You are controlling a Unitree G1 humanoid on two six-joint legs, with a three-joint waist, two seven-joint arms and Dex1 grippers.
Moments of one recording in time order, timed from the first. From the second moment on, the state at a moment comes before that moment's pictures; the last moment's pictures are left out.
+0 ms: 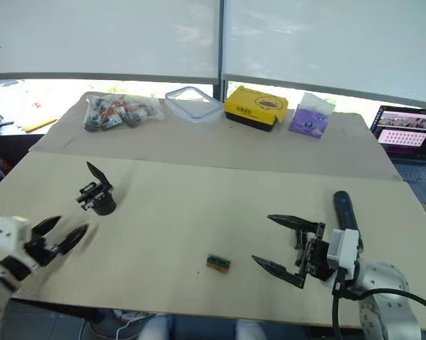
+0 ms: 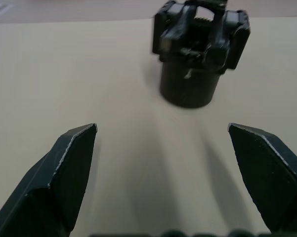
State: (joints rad) left arm 0.08 0.62 0.46 0.08 -0.46 0.18 -0.73; right arm 0.17 -0.55 -0.21 -0.39 0.58 -0.10 1.16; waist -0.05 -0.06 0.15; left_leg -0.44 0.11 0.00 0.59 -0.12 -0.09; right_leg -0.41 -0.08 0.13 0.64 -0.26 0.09
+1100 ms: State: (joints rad) left arm -0.18 0.45 0.12 0.09 -0.30 0.15 -0.69; right arm 0.26 -0.59 -0.25 -0.38 0.60 -0.10 1.16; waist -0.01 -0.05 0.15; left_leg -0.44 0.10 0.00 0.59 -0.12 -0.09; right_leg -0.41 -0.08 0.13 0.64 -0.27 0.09
